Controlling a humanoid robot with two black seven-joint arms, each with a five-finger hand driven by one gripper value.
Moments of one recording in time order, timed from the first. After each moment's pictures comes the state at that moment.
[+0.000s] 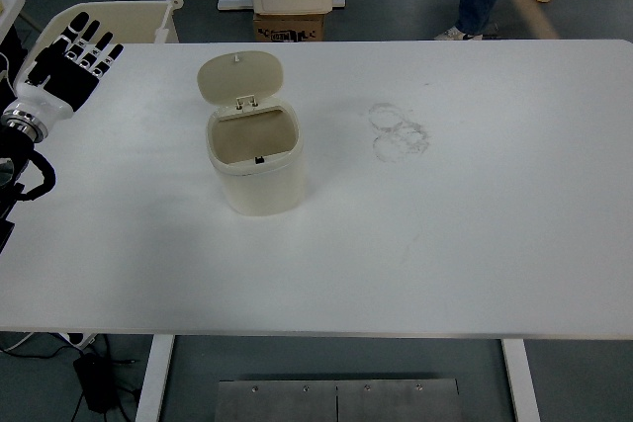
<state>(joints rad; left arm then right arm) -0.80 0.39 -0.96 -0.50 -0.31 -0.40 0.06 0.01 0.00 0.31 0.22 -0.22 0.03 0.05</state>
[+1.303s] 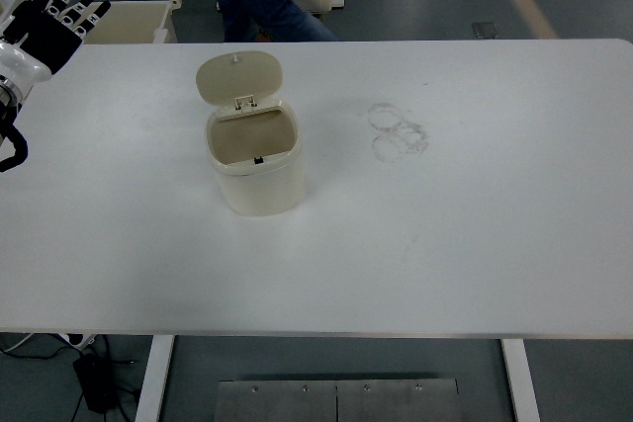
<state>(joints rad) -0.83 0.51 -0.95 -0.71 -0.29 -0.33 0.07 0.01 0.00 0.31 0.22 -0.22 0.03 0.05</state>
